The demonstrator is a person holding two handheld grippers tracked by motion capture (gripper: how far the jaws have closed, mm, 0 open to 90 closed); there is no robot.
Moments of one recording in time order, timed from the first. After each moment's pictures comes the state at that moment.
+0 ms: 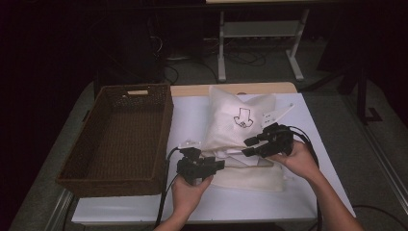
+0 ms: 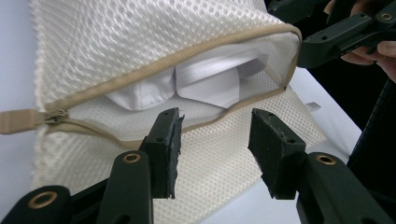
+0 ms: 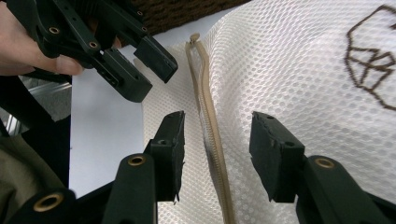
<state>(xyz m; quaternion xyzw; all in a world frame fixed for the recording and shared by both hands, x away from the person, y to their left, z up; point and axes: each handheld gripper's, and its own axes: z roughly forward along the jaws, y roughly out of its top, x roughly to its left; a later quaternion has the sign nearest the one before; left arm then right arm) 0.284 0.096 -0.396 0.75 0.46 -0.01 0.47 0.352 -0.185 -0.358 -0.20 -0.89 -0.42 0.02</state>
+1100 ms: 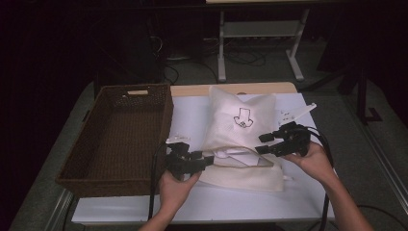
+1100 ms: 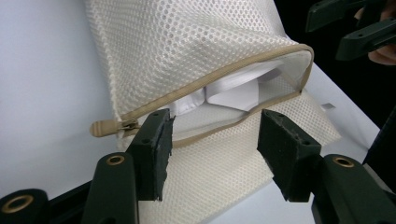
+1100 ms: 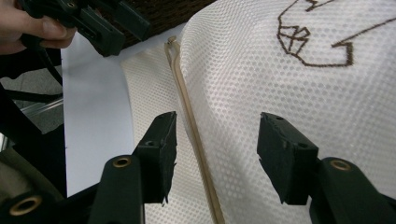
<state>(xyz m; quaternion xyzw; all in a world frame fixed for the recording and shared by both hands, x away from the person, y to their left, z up) 0.287 0.123 -0.378 0.76 0.46 0.02 0.46 0.343 -0.224 -0.352 -0.24 -0.87 -0.43 -0.01</state>
